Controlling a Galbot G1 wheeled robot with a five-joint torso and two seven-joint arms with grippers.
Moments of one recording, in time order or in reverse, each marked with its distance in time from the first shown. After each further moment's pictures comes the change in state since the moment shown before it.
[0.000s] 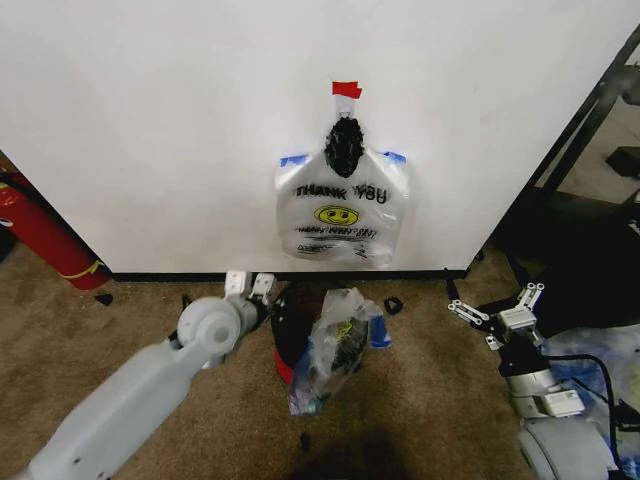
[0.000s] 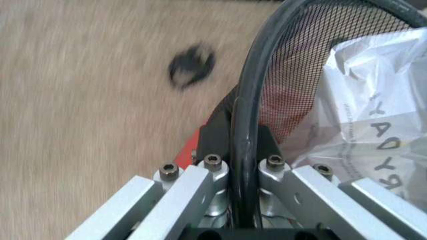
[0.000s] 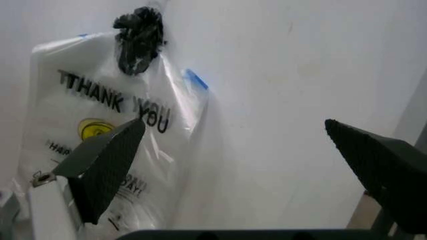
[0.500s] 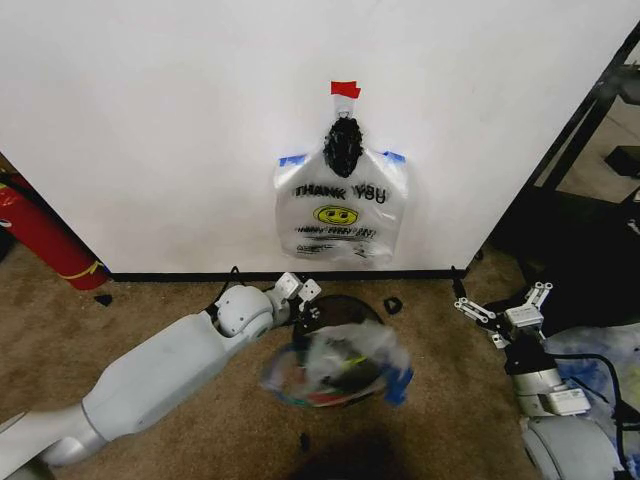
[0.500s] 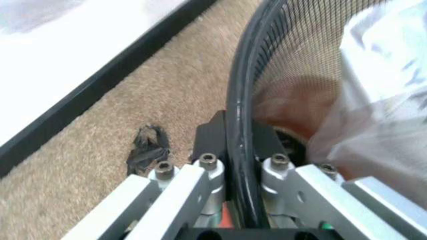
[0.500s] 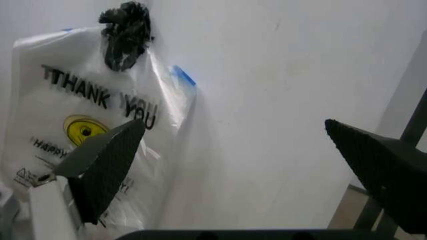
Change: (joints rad) left arm -0.394 0.007 0.405 0.270 0.649 0.007 0.722; right arm -0.017 0.001 0.025 0.009 0.001 -0.013 0.019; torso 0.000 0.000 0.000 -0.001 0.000
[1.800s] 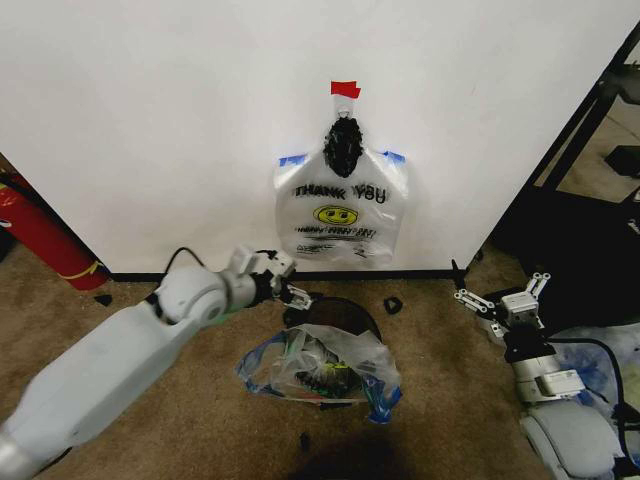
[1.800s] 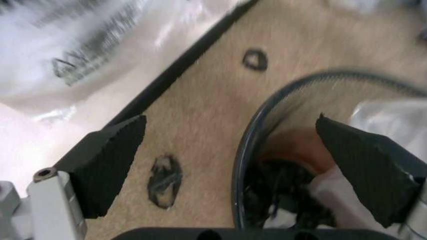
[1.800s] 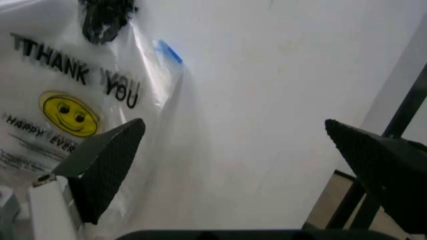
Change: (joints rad) left arm -0.020 0.061 -0.106 -0.074 0.142 0.020 0.263; right arm 0.030 -0.010 0.015 0.001 -0.011 -0.111 0.011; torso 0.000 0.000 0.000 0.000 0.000
